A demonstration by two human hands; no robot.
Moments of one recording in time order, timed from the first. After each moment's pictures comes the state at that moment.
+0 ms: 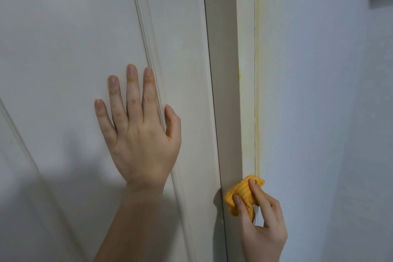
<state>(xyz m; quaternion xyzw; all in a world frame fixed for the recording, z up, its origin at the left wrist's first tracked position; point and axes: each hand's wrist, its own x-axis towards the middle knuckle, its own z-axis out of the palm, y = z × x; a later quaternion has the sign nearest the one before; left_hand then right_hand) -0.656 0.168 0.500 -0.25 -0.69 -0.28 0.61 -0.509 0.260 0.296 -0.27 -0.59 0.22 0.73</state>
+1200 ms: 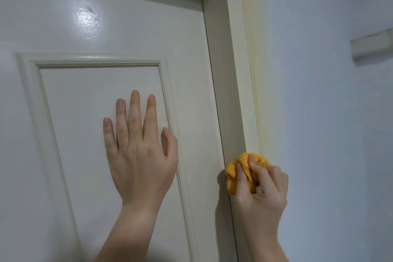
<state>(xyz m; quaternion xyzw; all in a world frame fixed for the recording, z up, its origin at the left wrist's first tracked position) -0.655 0.137 0.592 -0.29 -0.69 -0.29 0.61 -0.543 0.282 0.476 -0.23 -0.54 0.10 0.80</state>
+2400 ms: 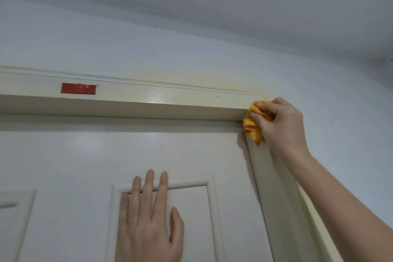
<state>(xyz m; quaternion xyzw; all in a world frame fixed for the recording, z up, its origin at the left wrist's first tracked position) -0.701 0.094 0.683 -0.21 -0.57 -0.27 0.75 -0.518 0.329 0.854 0.00 -0.62 0.09 0.78</state>
